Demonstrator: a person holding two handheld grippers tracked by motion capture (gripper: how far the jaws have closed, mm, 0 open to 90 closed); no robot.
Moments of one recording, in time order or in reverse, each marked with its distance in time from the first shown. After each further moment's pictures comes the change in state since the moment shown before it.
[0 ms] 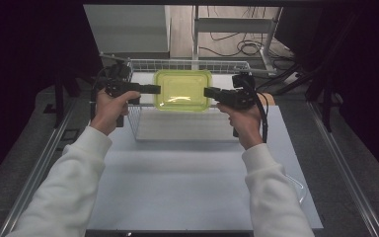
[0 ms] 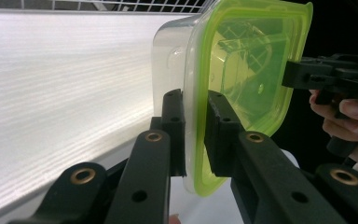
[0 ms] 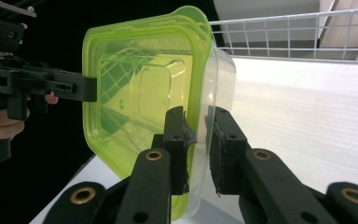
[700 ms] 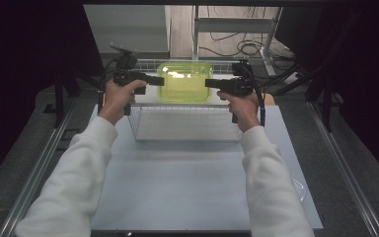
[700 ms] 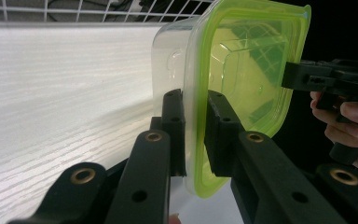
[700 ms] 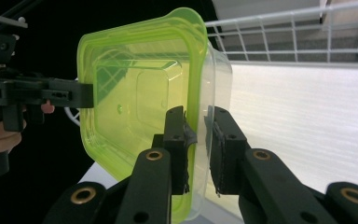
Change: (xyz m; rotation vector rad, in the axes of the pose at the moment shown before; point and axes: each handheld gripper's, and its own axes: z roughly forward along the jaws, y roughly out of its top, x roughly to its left) left arm 0.022 0.025 0.029 0.027 0.034 -0.073; right arm -0.039 0.022 0.032 0.044 0.004 0.092
